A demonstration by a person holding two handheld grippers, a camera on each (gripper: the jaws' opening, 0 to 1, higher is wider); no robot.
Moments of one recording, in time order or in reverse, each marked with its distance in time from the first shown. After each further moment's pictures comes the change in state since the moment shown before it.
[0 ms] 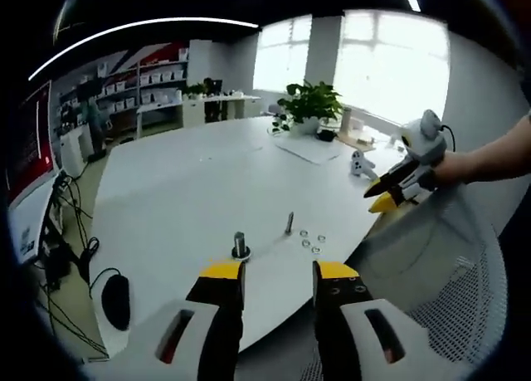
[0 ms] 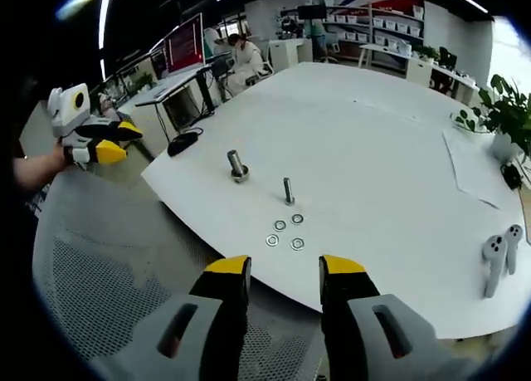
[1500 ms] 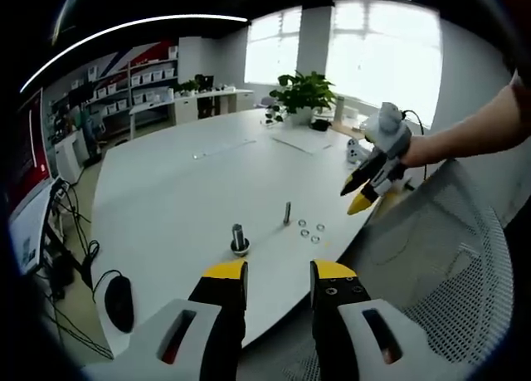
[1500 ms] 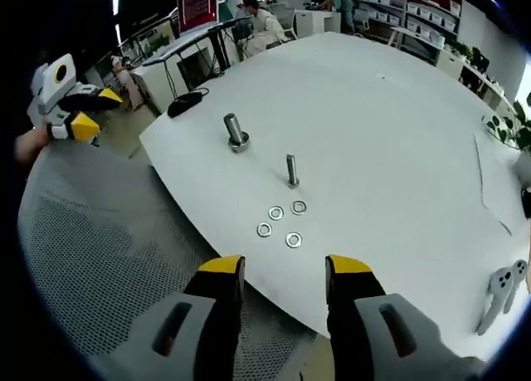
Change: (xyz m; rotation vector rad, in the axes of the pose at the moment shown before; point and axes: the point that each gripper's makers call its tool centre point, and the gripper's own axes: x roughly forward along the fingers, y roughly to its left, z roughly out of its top) left arm 0.000 0.002 -0.005 0.037 0.018 -0.007; right arm 0.062 -0.014 -0.016 -0.120 0.202 0.076
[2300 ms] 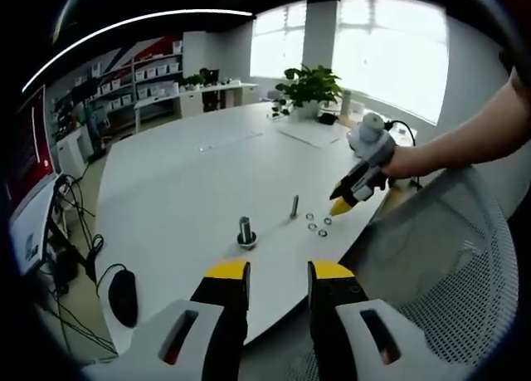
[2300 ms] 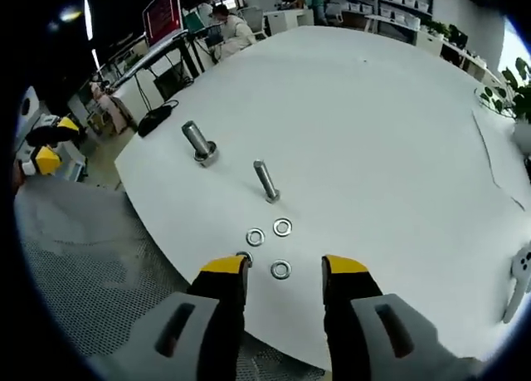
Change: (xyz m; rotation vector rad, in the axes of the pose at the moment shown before) left arm 0.002 0.009 -0.007 -0.011 0.038 0.032; right arm 0.040 -0.019 0.011 0.104 -0.040 -0.047
